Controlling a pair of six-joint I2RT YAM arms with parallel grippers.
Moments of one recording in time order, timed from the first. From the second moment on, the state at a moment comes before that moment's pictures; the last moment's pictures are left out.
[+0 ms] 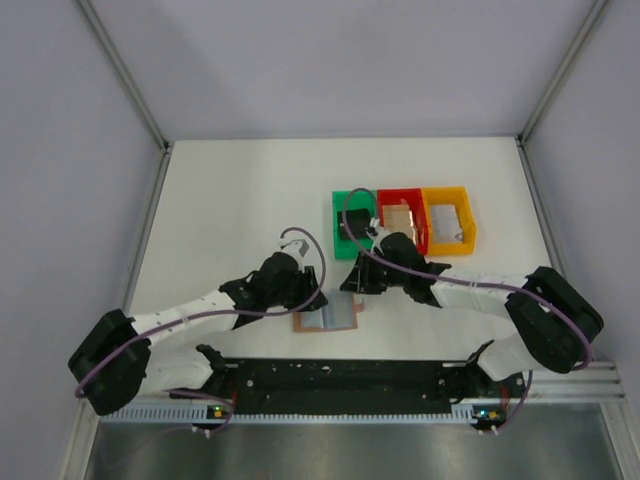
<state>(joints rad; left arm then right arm) -0.81 1.15 0.51 -0.08 0.09 -0.76 0.75 1.42 0.60 0.19 -0.29 0.76</state>
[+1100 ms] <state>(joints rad) -0.82 1.36 0.50 0.03 0.11 -0.79 0.76 1.53 0.60 0.17 -0.28 0.76</state>
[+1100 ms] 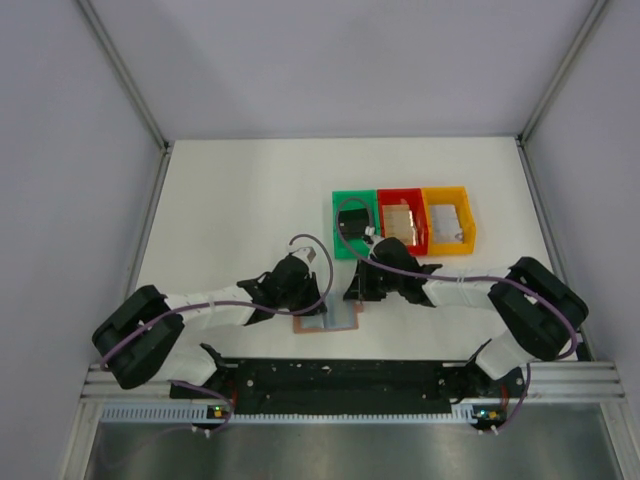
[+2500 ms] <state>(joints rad) -0.82 0.72 0.29 0.07 0.00 -0.90 0.85 1.69 0.84 0.21 -0.46 0.79</state>
